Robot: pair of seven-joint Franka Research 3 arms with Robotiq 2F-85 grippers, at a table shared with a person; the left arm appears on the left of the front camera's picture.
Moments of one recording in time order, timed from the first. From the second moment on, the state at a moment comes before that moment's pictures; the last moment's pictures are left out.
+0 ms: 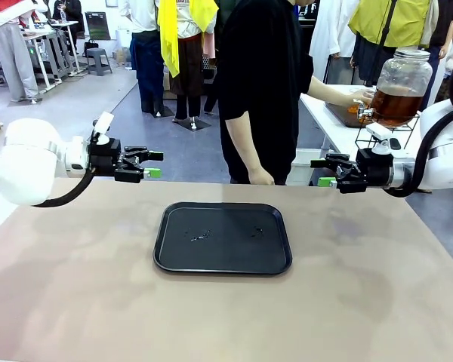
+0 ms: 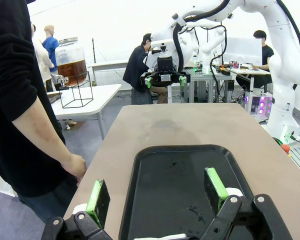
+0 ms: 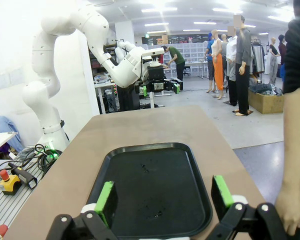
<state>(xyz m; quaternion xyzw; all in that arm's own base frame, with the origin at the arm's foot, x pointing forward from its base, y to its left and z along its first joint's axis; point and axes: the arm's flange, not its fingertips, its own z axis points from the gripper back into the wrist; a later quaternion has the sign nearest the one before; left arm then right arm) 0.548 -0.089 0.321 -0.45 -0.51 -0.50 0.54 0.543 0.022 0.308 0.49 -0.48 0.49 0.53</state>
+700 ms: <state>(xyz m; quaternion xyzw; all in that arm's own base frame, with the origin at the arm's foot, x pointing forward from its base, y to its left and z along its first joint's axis) 0.548 -0.089 0.321 -0.45 -0.51 -0.50 0.54 0.543 0.022 0.308 0.49 -0.48 0.49 0.53</state>
